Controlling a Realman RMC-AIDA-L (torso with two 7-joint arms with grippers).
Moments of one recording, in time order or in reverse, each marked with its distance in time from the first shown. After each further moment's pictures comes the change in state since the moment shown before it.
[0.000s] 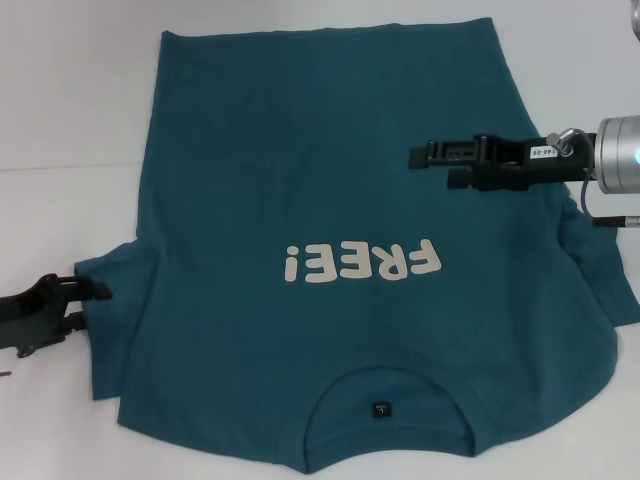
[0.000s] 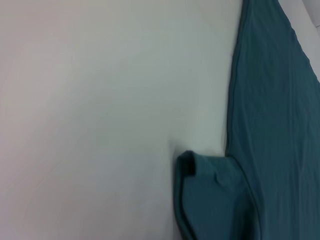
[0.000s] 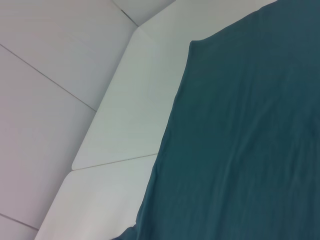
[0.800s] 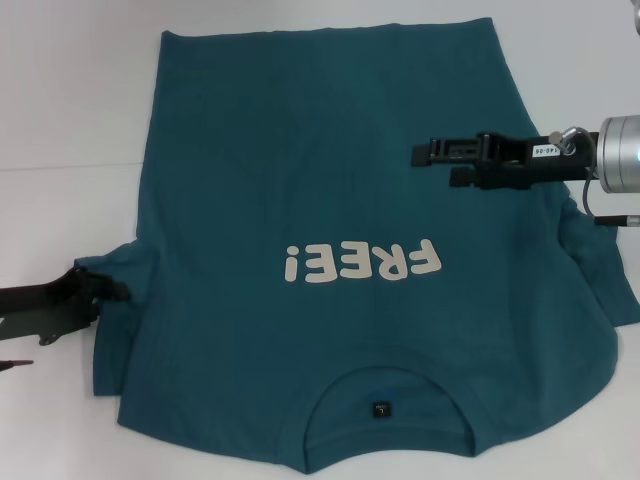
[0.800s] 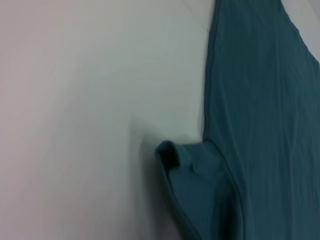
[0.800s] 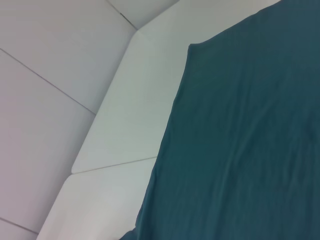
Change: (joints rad) left arm -0.048 0.000 0.058 -0.016 0.012 -0.010 0.005; right arm -0.002 0.000 0.009 0.000 0.000 0.001 -0.001
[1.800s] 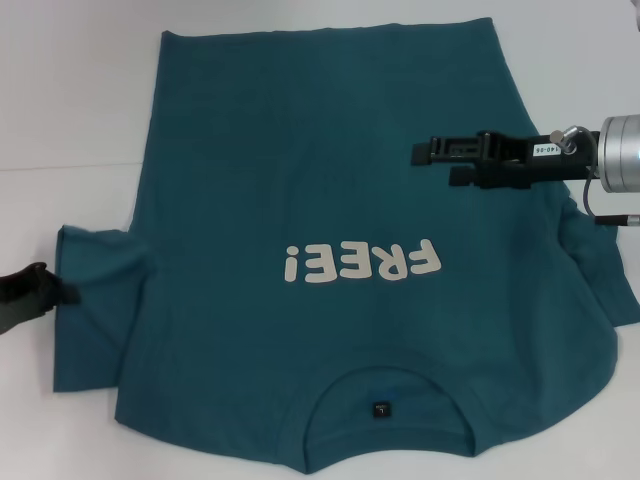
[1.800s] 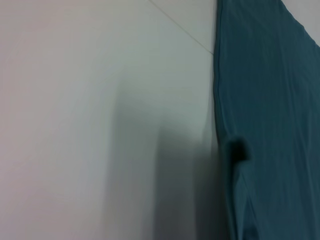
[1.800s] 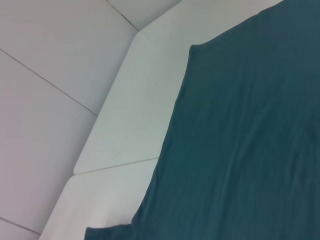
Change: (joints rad) left arm 0.006 0.040 -0.007 0.092 0.101 0.067 0.017; right arm 0.000 0.000 0.006 0.000 0.002 -0.005 0.000
